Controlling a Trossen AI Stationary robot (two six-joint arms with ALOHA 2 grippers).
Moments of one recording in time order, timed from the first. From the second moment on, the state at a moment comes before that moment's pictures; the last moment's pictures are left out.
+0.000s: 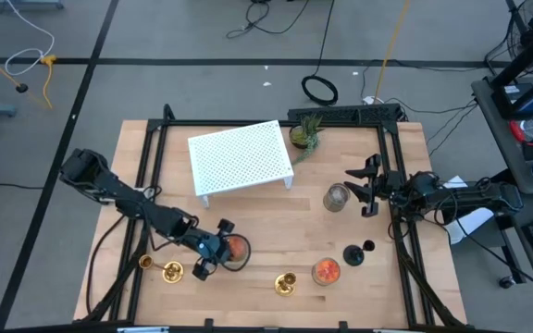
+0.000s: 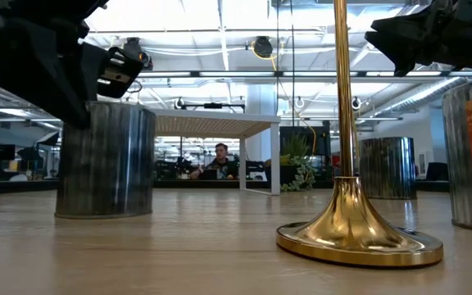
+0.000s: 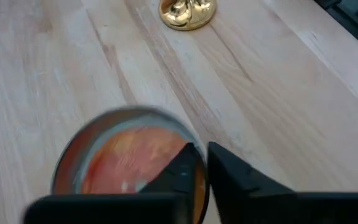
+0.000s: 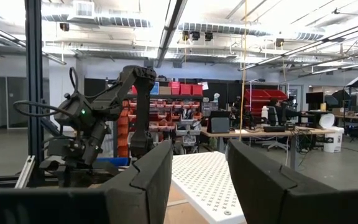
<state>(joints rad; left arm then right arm) -0.48 1.47 0.75 -0.11 -0.05 0.07 -0.01 0.30 0.01 0.62 0.13 -0.04</state>
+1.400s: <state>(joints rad) -0.34 1.29 1.32 -0.97 -0.41 -0.02 -0.01 0.30 0.01 0.62 0.13 -0.04</state>
